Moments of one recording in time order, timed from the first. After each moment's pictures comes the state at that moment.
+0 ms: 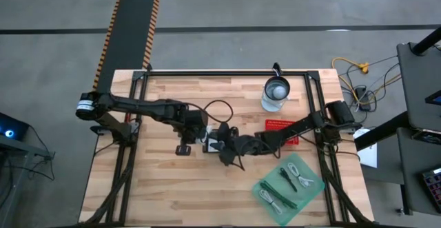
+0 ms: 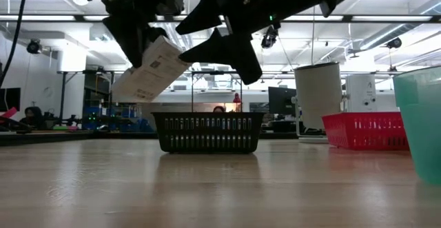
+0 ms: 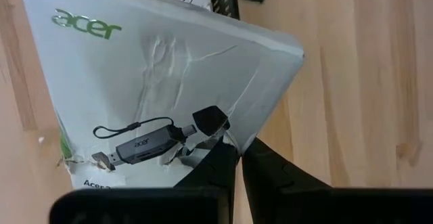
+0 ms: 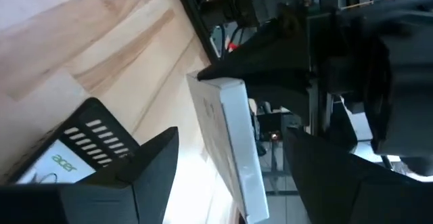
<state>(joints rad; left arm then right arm) -0.03 1.50 1.23 -0.97 0.18 0.06 0.24 1.87 1.08 0.44 0.47 -1.03</state>
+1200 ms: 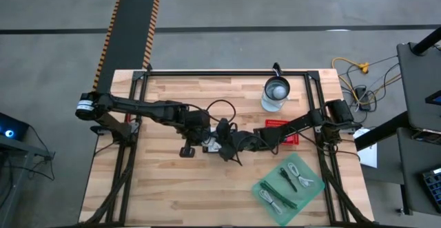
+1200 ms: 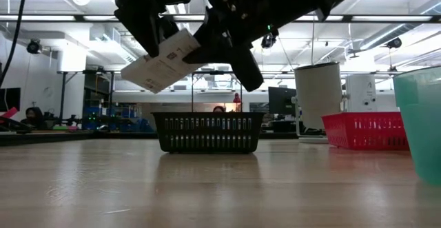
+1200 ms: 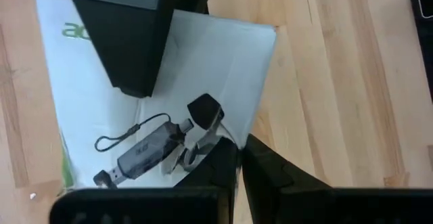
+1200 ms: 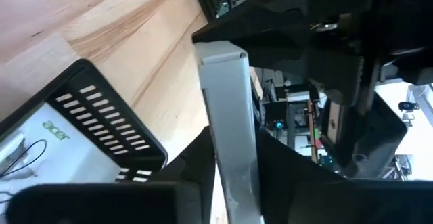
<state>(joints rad) -0.04 1.50 1.23 -0.83 0.21 0.06 0.19 1.87 1.09 0.39 0.46 -1.03</state>
